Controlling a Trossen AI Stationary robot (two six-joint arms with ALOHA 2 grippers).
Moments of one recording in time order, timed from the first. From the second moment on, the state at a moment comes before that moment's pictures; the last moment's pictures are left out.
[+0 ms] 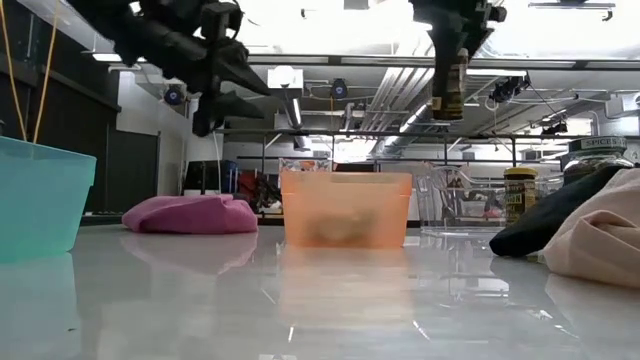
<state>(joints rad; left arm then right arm) 0.27 1.20 0.66 0.03 0.30 -0.64 -0.12 1.54 1.67 -1.54 0.64 0.70</state>
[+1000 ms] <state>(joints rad) 0.42 1.11 0.72 -0.23 0.37 -0.62 -0.69 1.52 1.66 -1.44 0.33 0.44</state>
